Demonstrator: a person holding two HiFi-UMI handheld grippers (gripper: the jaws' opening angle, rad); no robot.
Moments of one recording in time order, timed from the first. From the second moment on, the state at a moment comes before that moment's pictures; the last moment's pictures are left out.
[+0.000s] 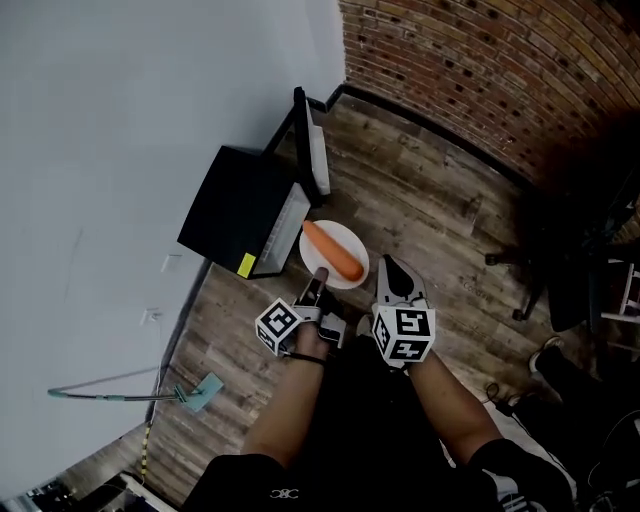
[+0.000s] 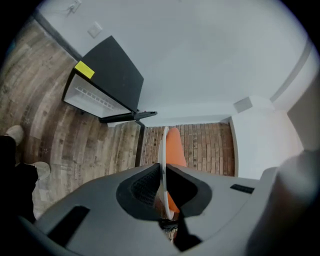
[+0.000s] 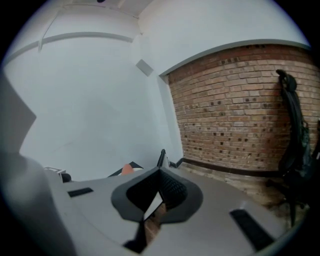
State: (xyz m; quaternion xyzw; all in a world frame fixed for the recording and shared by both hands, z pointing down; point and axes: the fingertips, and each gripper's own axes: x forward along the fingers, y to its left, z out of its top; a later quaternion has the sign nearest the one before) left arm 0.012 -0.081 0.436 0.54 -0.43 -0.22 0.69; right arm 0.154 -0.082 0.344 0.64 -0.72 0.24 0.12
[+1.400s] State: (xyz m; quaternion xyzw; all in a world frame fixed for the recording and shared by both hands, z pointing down) left arm -0.174 -0.226 0.905 0.40 -0.64 -0.36 0.55; right arm 0.040 -0.161 0.766 0.50 -0.79 0.29 0.21
